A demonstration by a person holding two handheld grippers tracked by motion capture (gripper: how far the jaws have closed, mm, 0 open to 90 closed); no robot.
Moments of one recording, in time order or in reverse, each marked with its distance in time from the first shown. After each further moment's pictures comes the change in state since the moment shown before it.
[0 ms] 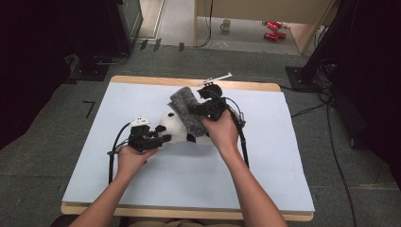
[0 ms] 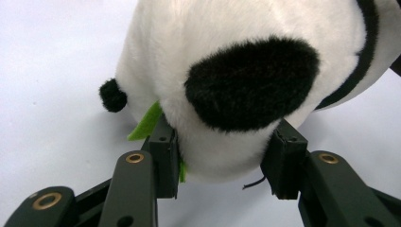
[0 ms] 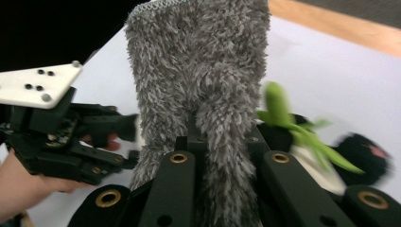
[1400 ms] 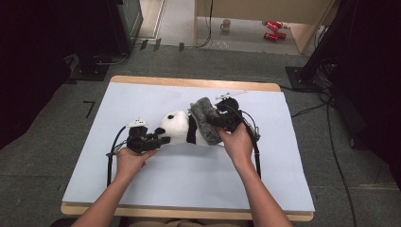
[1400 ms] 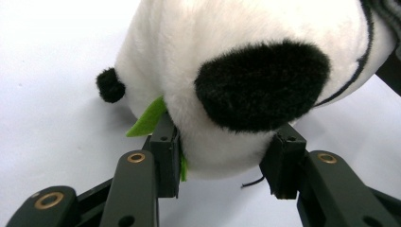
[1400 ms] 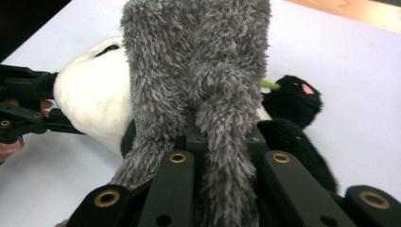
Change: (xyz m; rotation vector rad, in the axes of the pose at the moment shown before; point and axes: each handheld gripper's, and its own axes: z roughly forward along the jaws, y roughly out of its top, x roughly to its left) left arm 0.008 -0.008 0.000 0.011 -0.055 -0.050; right arm -0.043 -0.051 -0.009 -0.006 -0.107 0.015
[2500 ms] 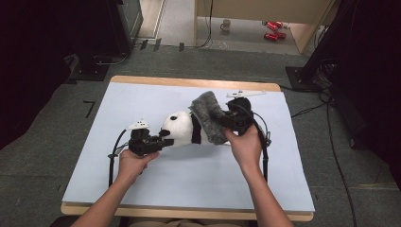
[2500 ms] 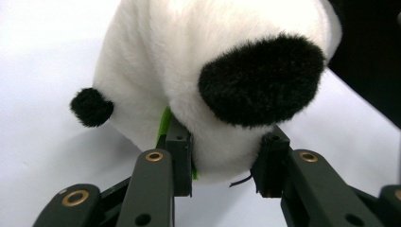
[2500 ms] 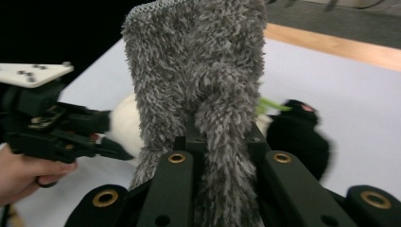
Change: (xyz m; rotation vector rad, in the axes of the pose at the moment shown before) left arm -0.015 -0.001 -0.007 -0.019 -0.123 -0.011; right arm 0.014 -0.002 -0.050 -0.150 0.067 0.025
